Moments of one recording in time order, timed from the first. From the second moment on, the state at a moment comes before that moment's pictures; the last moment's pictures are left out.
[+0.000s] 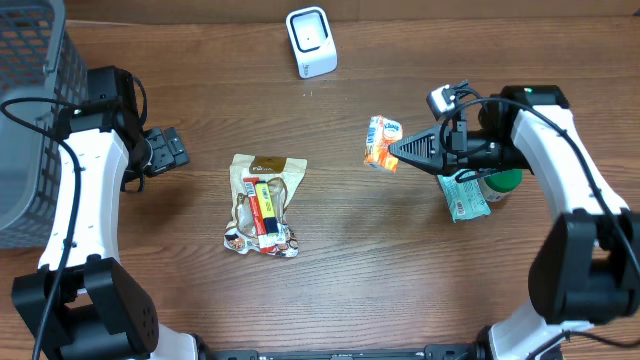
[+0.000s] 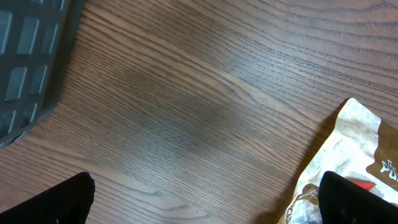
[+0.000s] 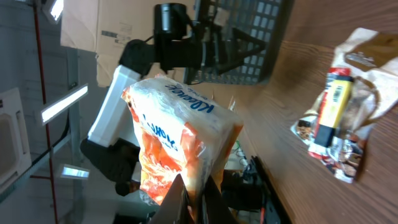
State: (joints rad) left arm 0.18 1.69 1.42 -1.09 -0.11 -0.28; right arm -0.01 1.81 1.43 -1.64 -1.55 -0.68
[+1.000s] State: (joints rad) left arm 0.19 1.69 1.42 -1.09 -0.11 -0.28; right arm 0.00 1.53 1.43 -1.44 -1.43 -0.57
